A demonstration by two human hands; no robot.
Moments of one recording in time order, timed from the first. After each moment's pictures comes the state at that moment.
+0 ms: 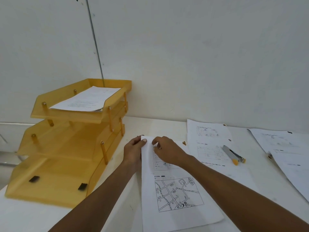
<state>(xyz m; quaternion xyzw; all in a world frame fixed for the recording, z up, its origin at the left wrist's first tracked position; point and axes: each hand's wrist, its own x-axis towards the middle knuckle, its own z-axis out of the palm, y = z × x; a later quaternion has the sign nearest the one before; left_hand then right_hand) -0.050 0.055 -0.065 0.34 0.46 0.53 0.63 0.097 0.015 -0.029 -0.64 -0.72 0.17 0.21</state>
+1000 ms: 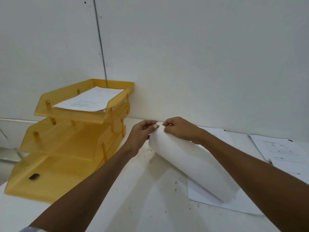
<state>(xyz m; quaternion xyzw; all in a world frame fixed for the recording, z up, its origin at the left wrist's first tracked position) -0.044 0.066 -0.001 0.58 0.39 0.48 0.54 0.128 0.013 0.069 -0.63 -0.68 0.27 0.25</state>
